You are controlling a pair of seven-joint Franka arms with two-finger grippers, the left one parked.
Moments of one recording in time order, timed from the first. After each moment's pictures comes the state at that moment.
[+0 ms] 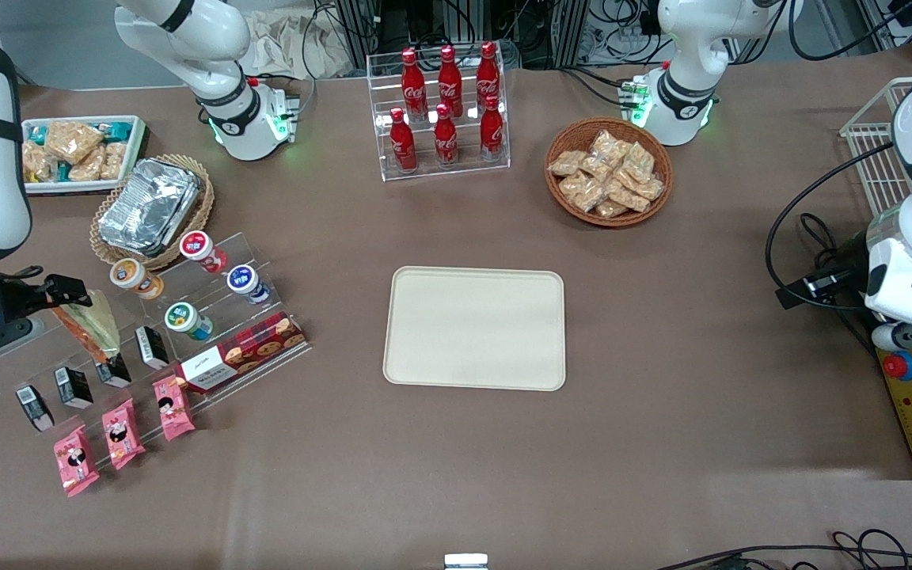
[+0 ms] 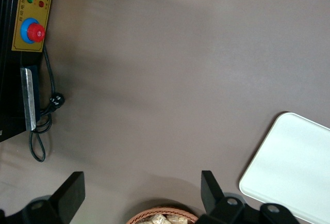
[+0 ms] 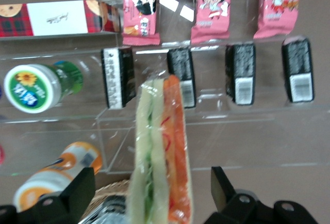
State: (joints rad) arm -0.19 0.20 -0.10 -1.85 -0.03 1.95 -0.74
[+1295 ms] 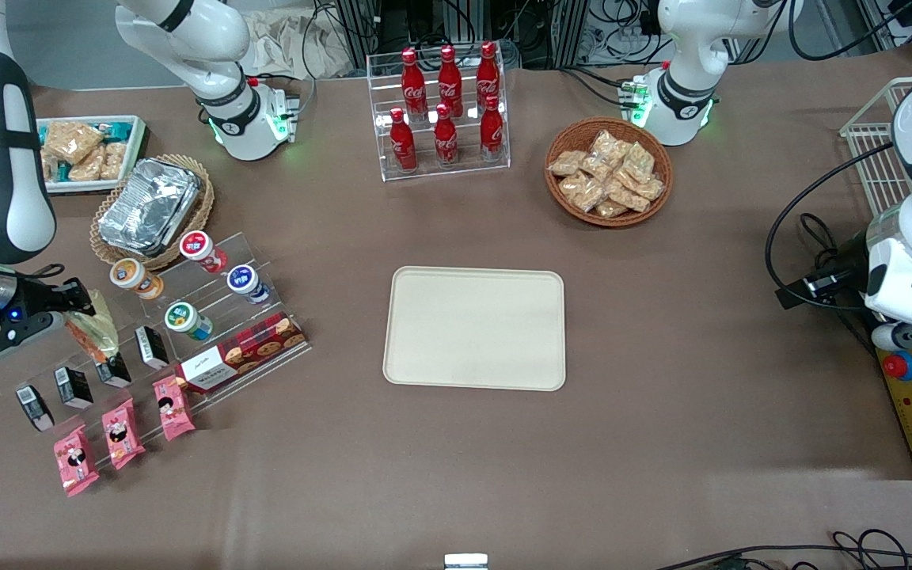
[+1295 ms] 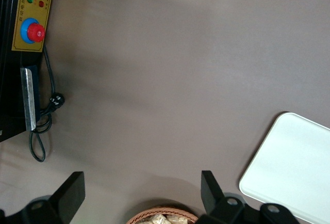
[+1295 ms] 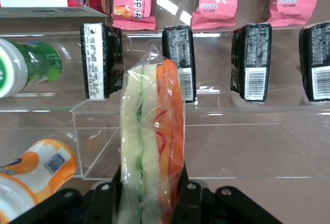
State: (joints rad) arm -0.22 0.19 -0.10 -1.97 -0.03 2.06 -0.79
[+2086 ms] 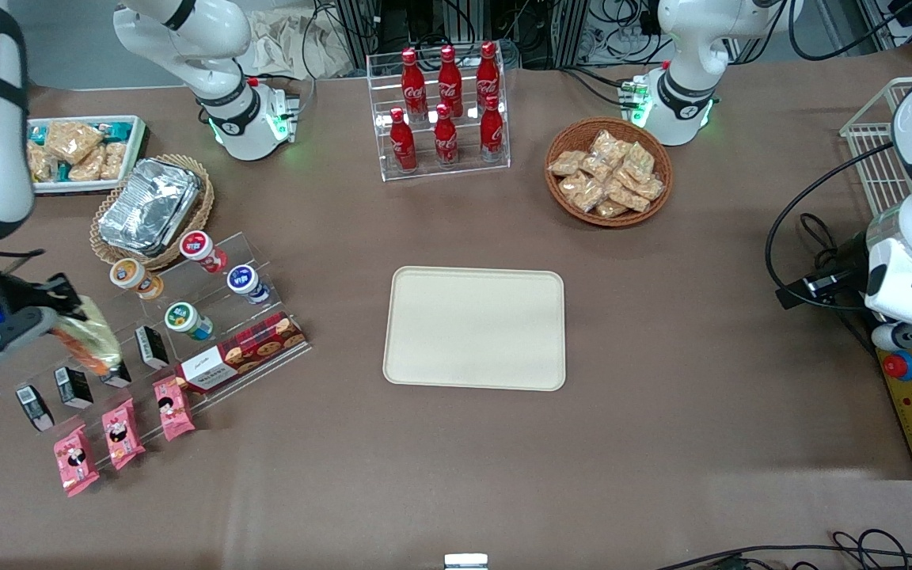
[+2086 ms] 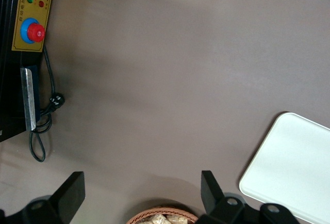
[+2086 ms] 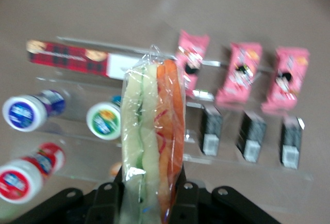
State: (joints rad) arm -0.04 0.19 -0.07 -1.66 0.00 1.78 -0.79
